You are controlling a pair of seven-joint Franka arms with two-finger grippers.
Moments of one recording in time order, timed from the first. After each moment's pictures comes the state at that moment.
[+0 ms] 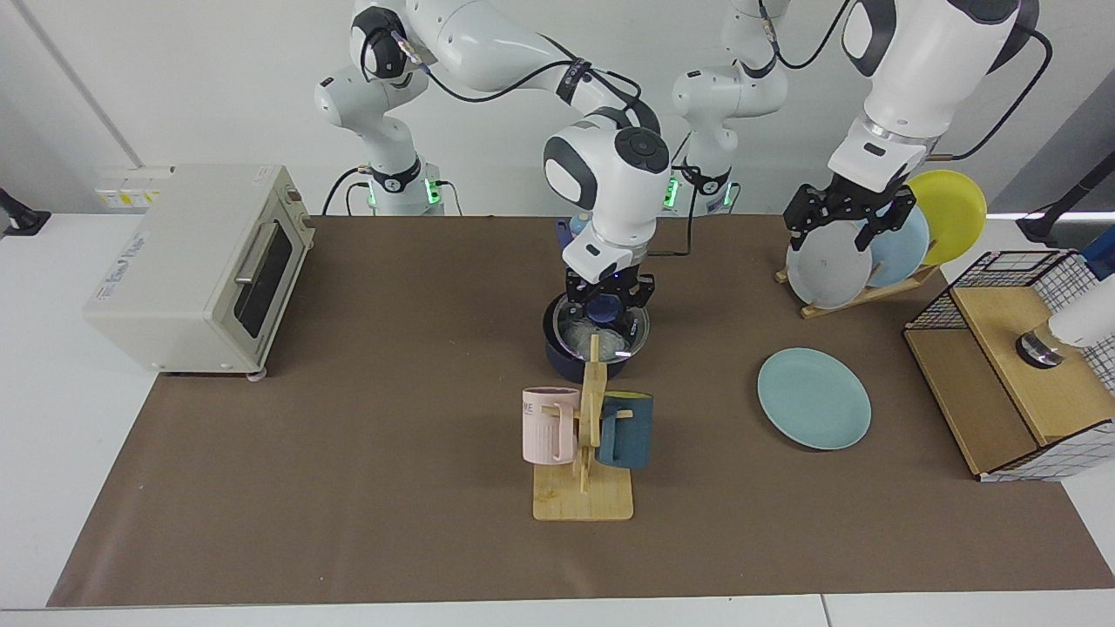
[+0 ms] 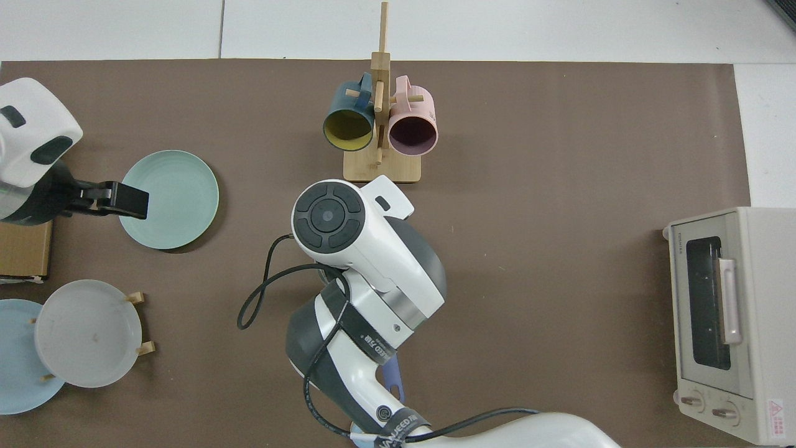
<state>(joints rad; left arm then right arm) 0.06 0.02 -0.16 -1.56 0.02 1.60 -0.02 0.69 0.52 -0.01 -1.39 -0.04 1.91 0.80</state>
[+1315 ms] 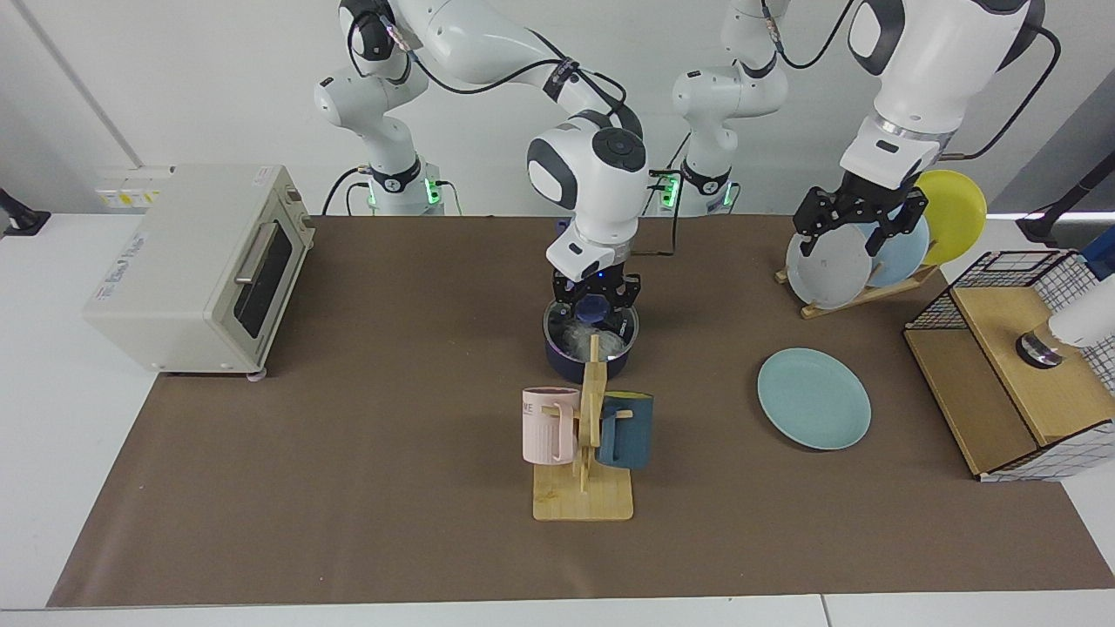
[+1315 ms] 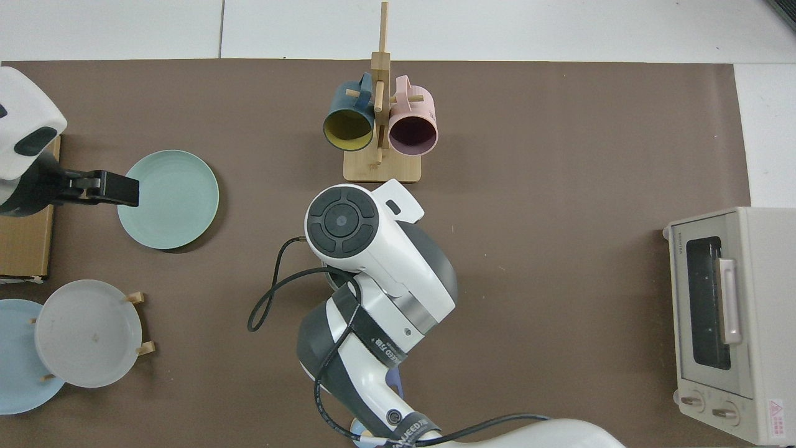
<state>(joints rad) 0.06 0.02 -0.14 -1.56 0.02 1.65 -0.02 0.68 0.48 -0.01 -1.45 -0.04 1.93 0.80</state>
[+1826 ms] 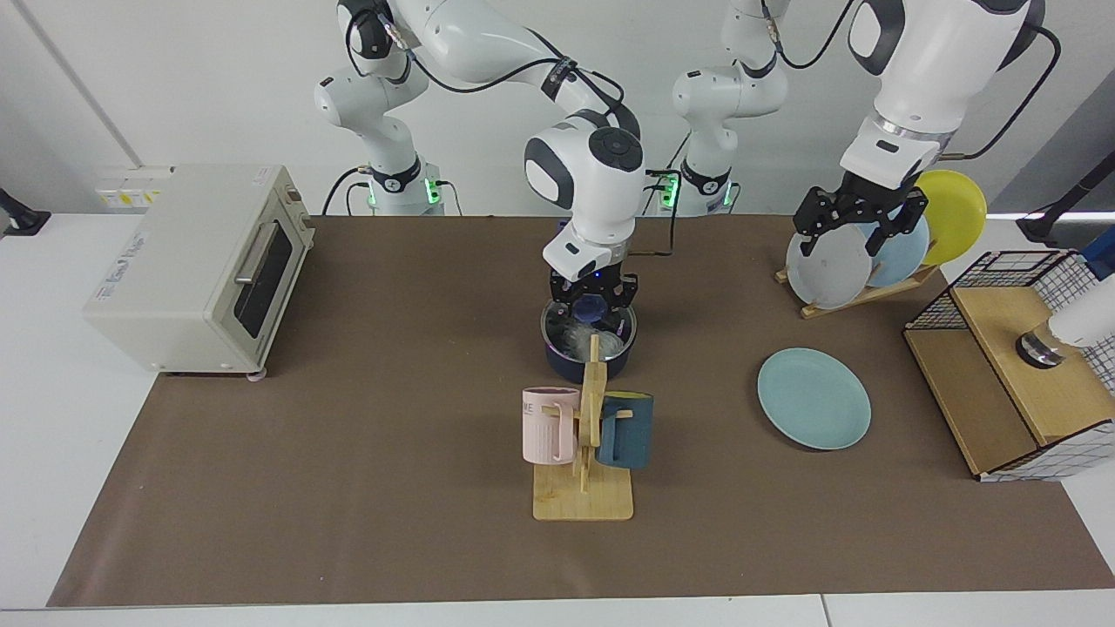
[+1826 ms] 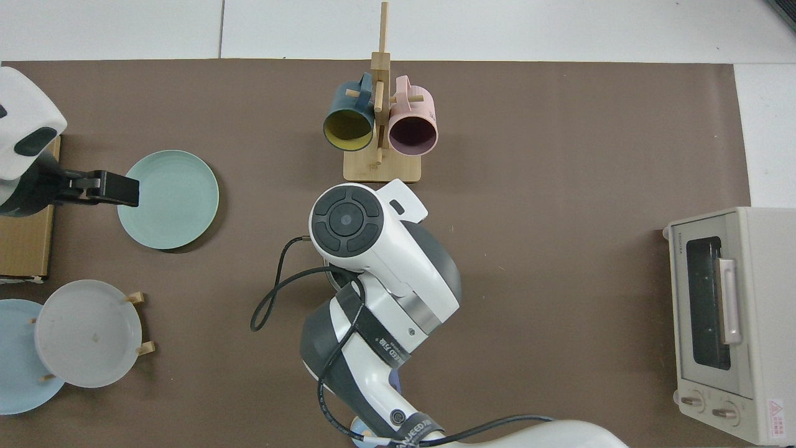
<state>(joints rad) 0.06 0.02 -0.14 -1.56 0.02 1.65 -0.02 0.68 0.47 -0.02 -1.46 -0.03 1.93 0.80</state>
